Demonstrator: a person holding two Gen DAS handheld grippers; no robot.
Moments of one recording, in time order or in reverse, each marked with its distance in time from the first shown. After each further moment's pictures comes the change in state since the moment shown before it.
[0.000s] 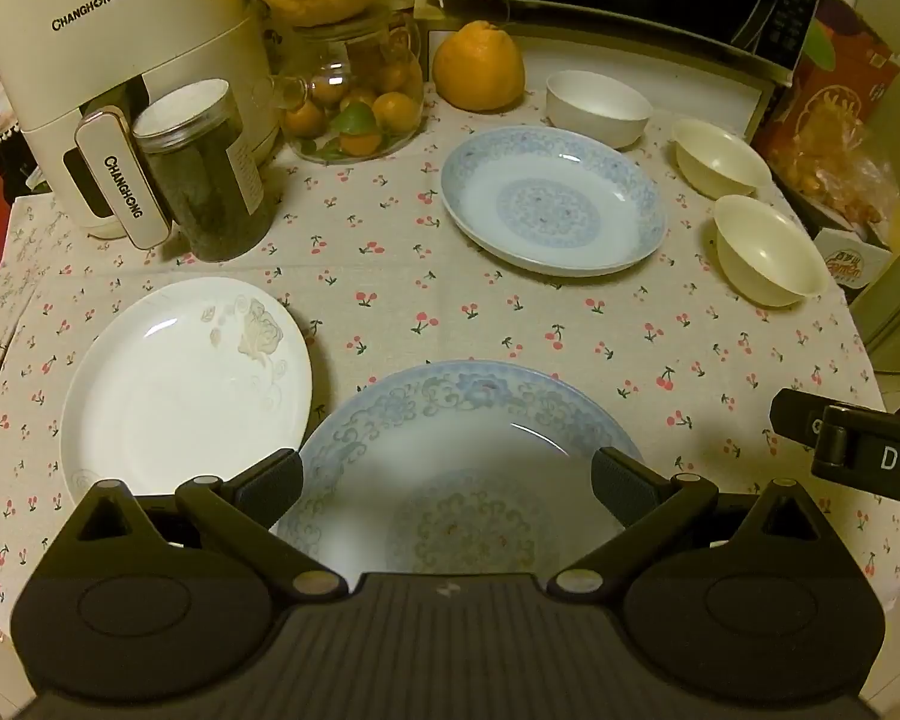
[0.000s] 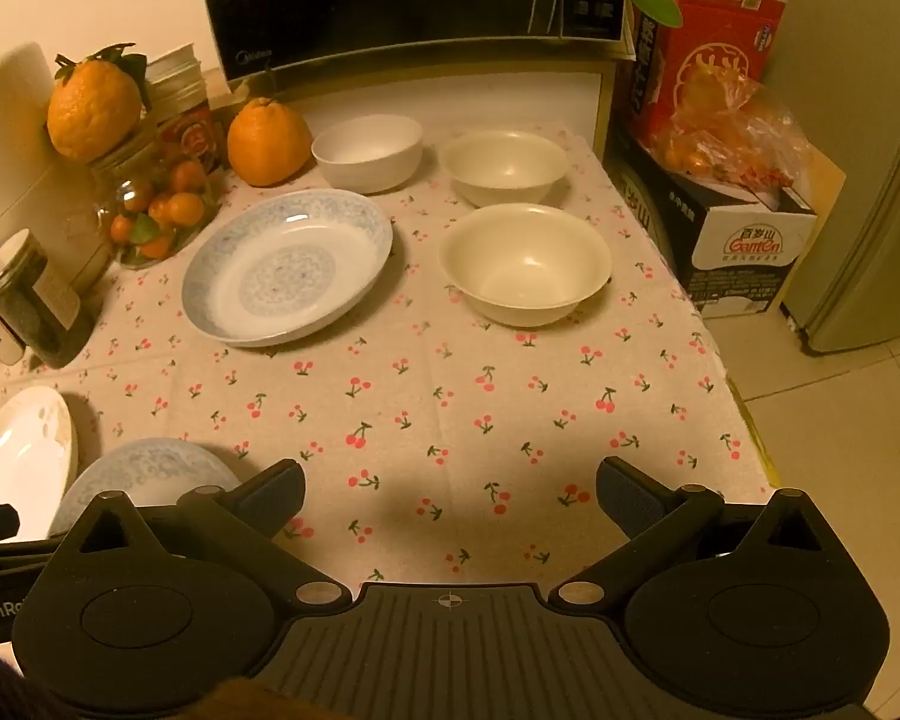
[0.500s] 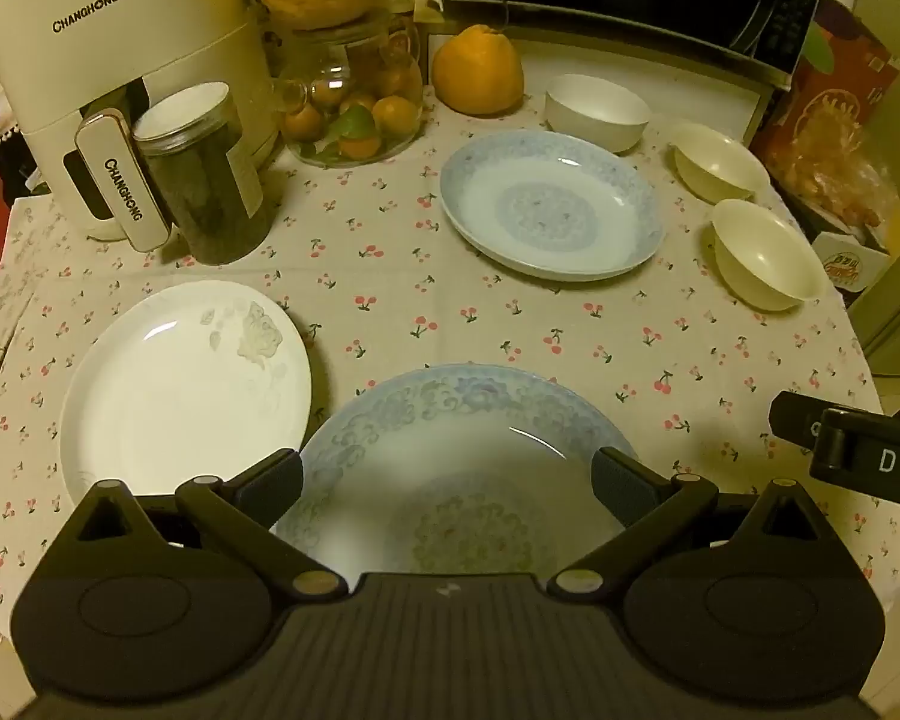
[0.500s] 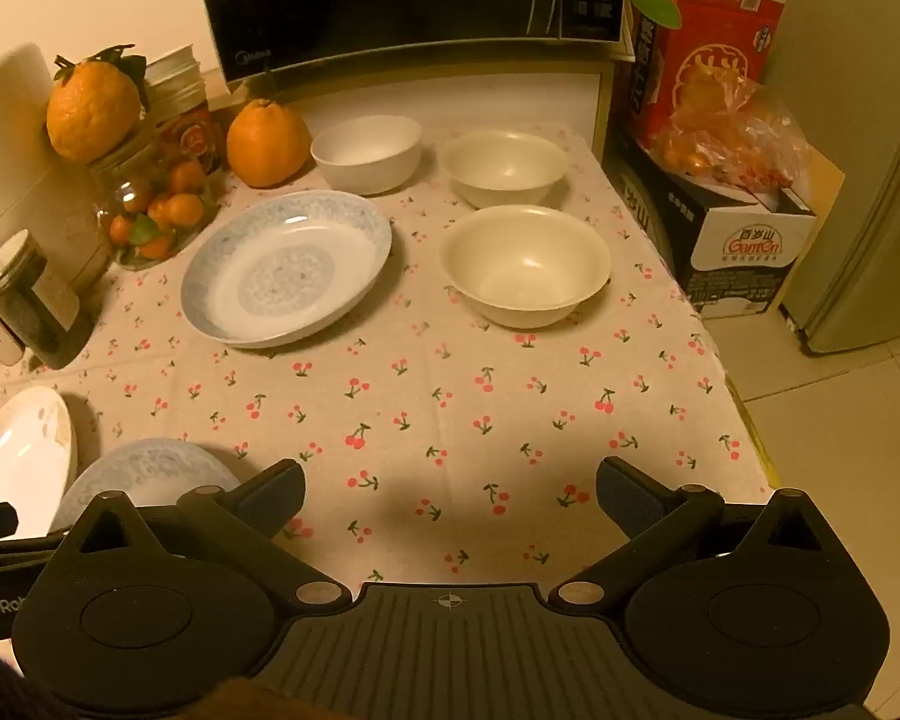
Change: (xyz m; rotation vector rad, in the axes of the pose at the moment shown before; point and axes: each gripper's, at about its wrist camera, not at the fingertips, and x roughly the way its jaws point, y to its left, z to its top) left arm 0.000 0.001 0.001 0.000 -0.008 0.000; right arm 0.000 -0.001 0.000 0.000 -0.002 0.000
